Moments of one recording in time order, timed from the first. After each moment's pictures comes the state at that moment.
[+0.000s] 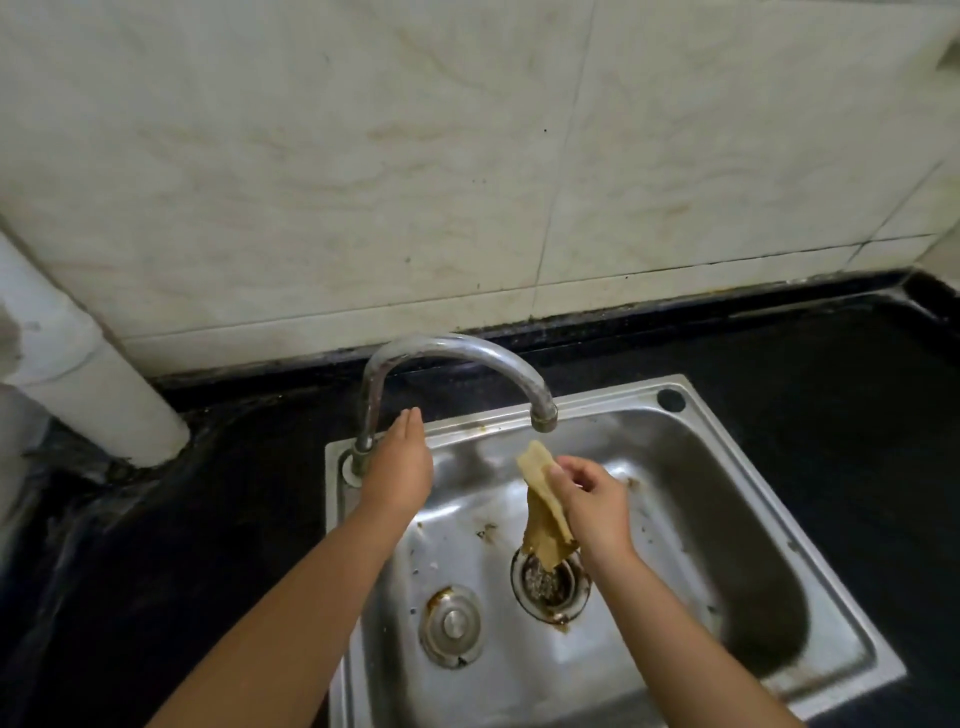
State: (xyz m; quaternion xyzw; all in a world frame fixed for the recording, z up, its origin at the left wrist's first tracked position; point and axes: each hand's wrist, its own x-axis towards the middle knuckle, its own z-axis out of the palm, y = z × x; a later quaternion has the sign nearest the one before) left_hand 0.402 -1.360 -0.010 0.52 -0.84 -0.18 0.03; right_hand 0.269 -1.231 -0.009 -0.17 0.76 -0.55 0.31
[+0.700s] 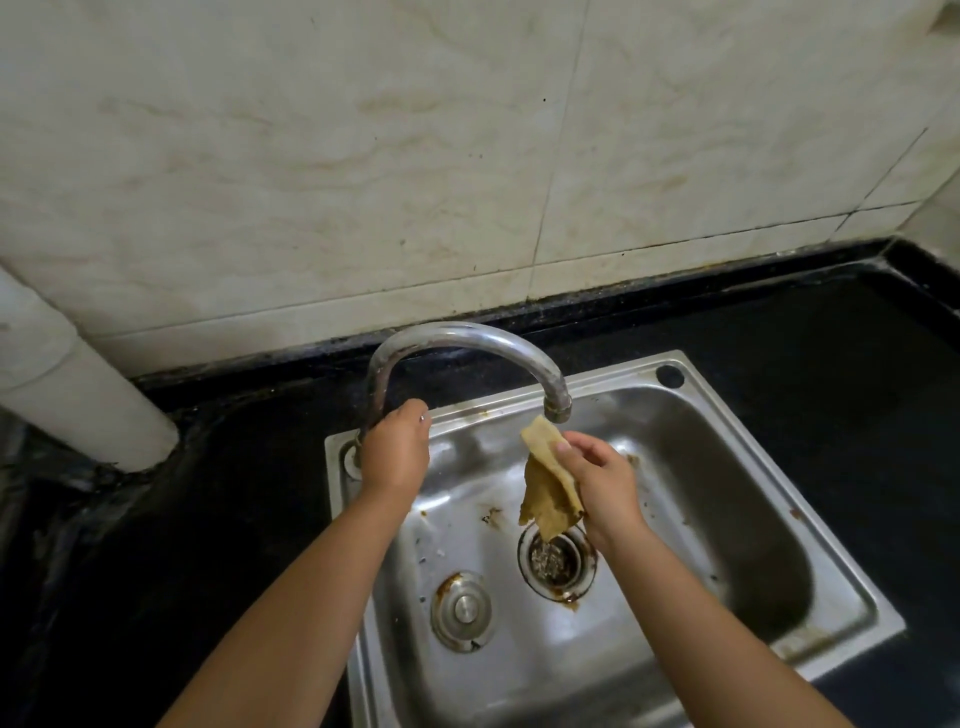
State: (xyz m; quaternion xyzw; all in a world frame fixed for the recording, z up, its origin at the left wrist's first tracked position) left_hand 0.408 -1.378 -0.013 0.50 -0.83 -0.20 0.16; right_hand 0.277 -1.240 0.000 -0.07 0.69 -0.62 0.36
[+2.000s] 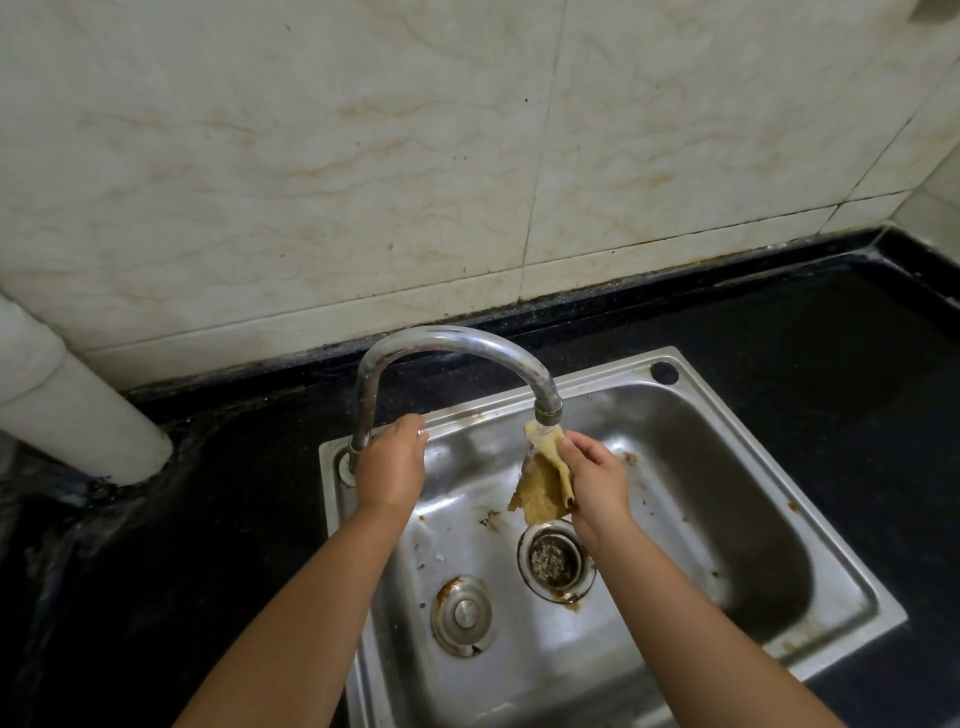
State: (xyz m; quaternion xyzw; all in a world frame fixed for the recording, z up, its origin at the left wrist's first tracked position) left_hand 0.412 -1.370 -0.021 0.50 -0.83 -0.19 0.14; right_hand 0.275 -1.247 -0.018 0.01 0.67 -0.65 0.36
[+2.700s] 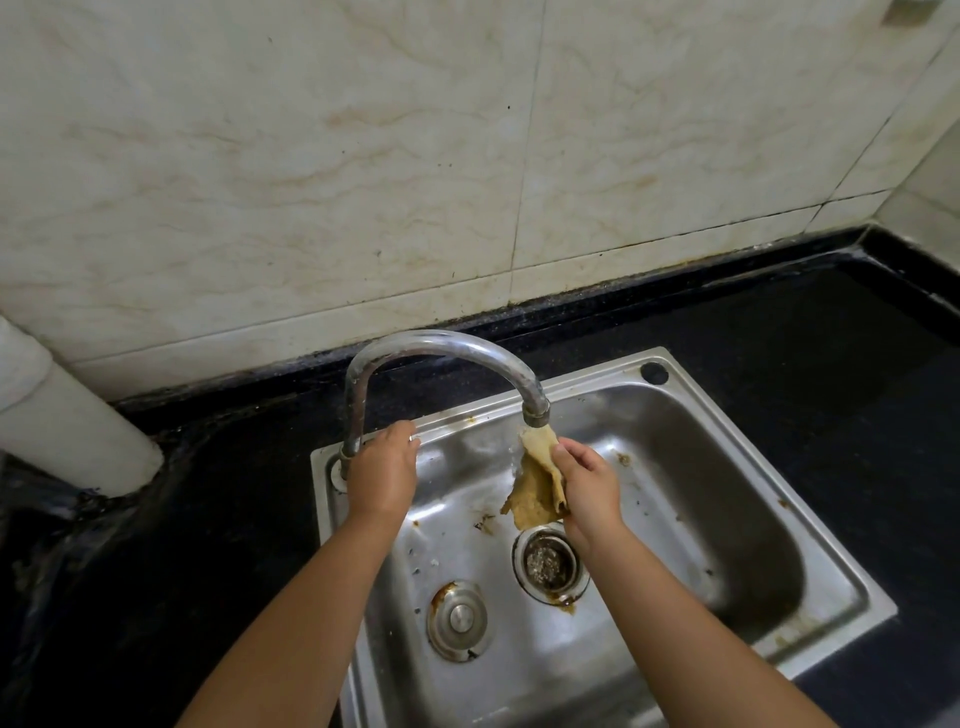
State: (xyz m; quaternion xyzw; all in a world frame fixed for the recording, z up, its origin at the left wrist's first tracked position) left_hand 0.411 -1.367 -0.016 0.50 -0.83 -0.19 0.14; right_hand 0.274 -1.246 -0.022 0.03 0.67 -0.65 0.36
